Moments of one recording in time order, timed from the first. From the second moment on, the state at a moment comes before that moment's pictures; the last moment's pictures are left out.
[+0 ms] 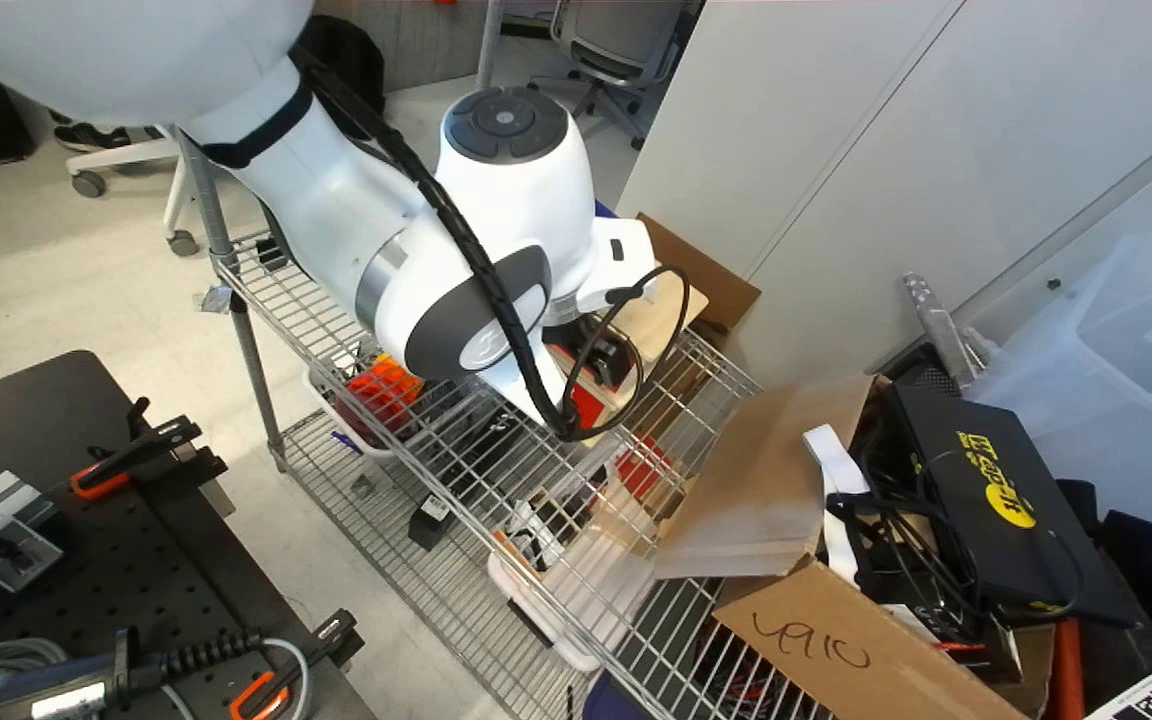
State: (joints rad) arm -0.01 0.49 -0.10 -2.11 -0.13 3.08 -0.08
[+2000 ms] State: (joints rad) arm -0.04 0.48 -0.04 -2.11 -0.09 3.04 -0.07
